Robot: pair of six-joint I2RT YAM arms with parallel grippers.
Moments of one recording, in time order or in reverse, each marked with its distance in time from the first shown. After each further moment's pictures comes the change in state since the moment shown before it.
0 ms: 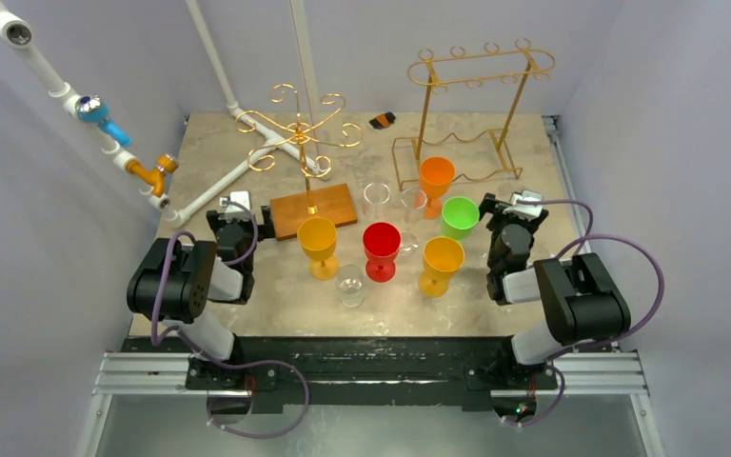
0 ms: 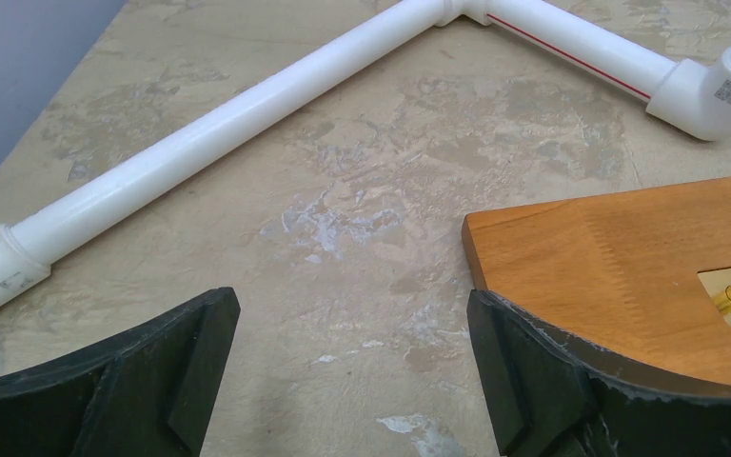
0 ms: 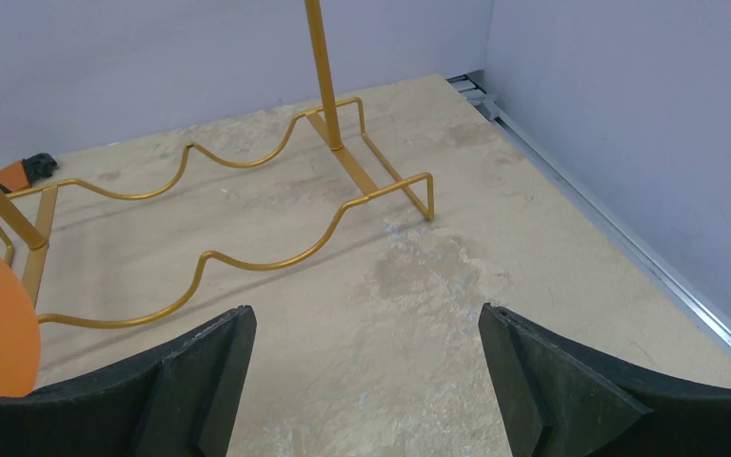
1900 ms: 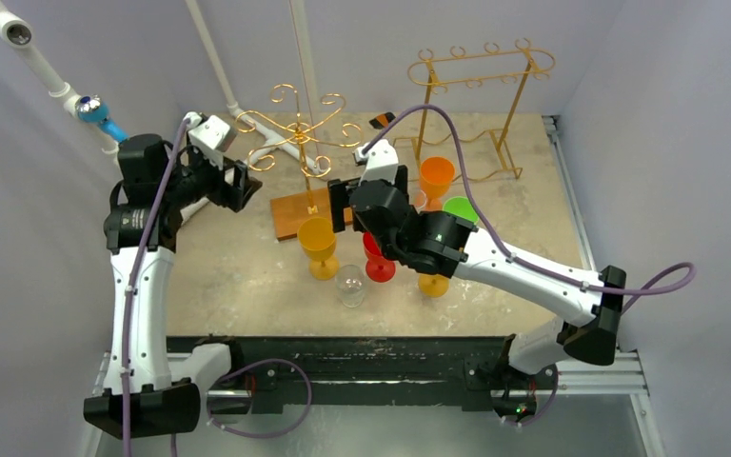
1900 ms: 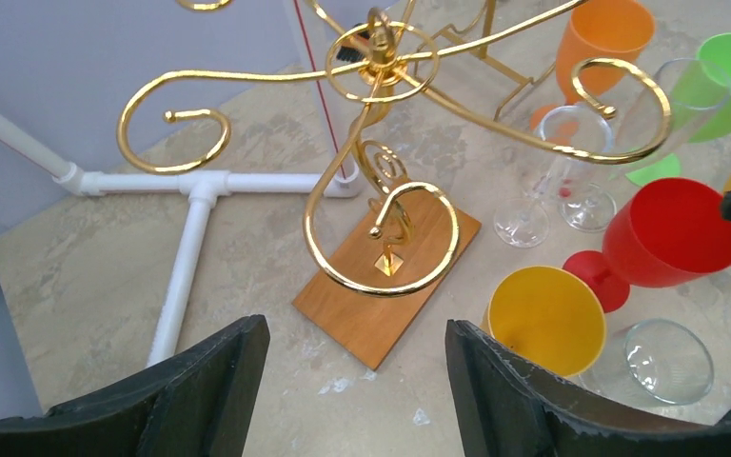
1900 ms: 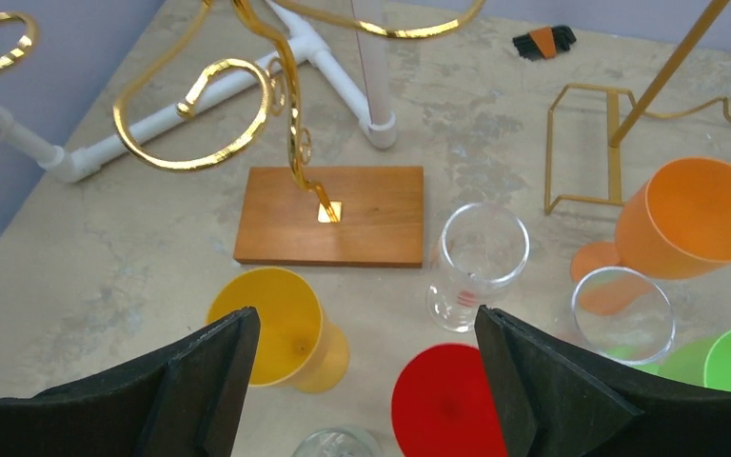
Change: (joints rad) left arm 0.184 -0.611 1.020 -1.923 0.852 0.330; right arm 0.993 -0.083 1.197 -1.783 0.286 0.365
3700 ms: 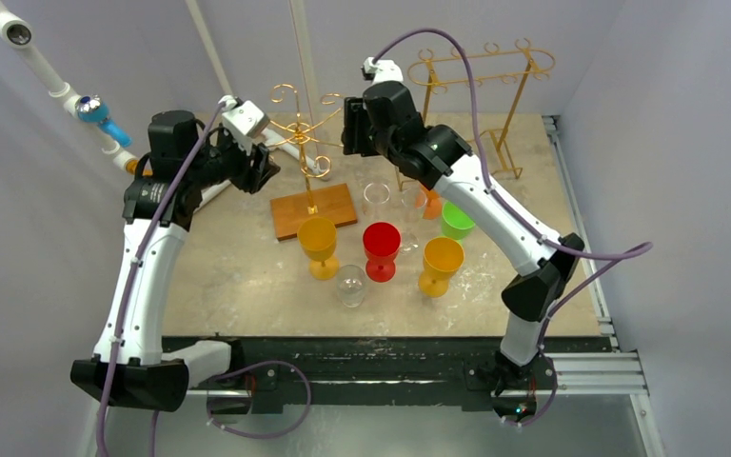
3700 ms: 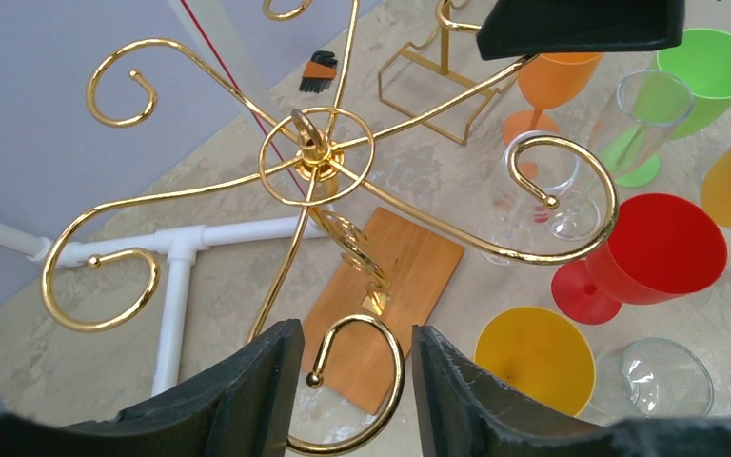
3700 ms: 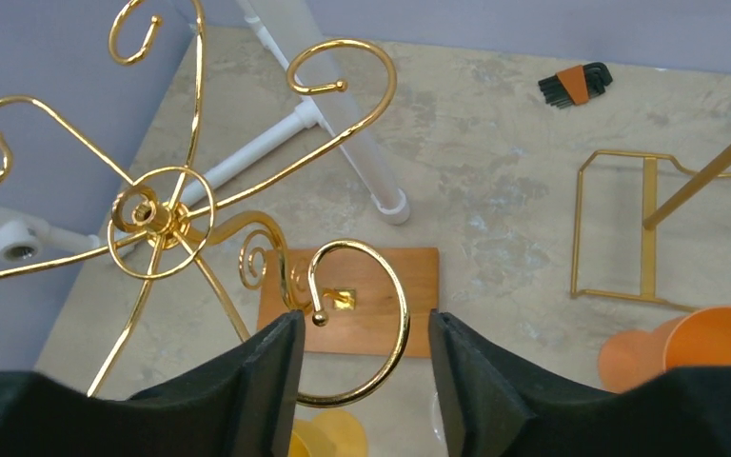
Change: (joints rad) left arm -0.191 0.128 0.166 -0.030 -0.068 0.034; right arm -0.345 0.378 0.608 -0.210 -0.403 -0.024
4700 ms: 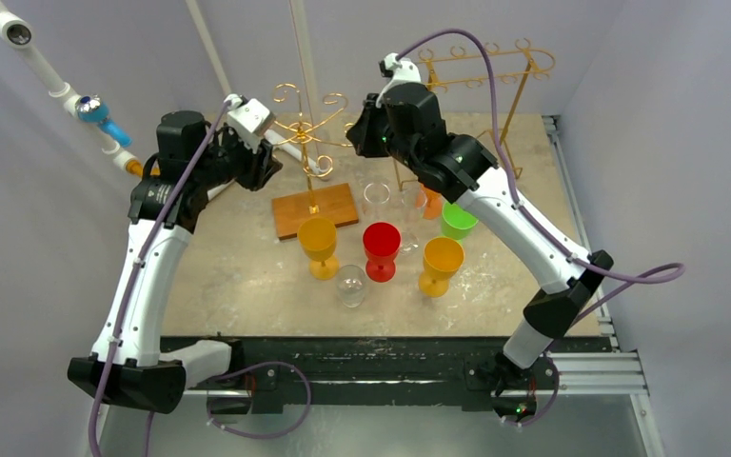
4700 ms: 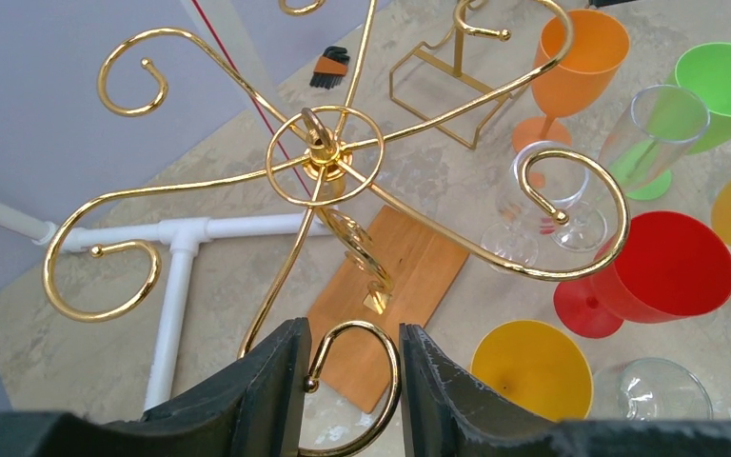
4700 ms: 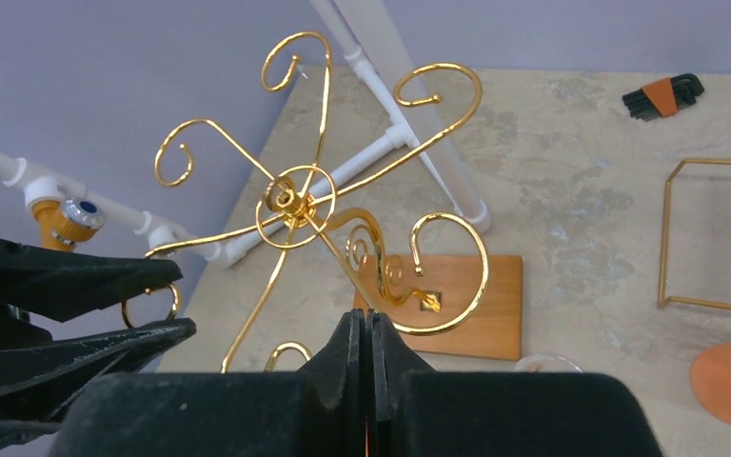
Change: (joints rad) left arm -0.058 0.003 -0.008 0.031 -0.095 -0.048; right arm 0.014 -0.167 -0.138 0.095 -0.096 0.095
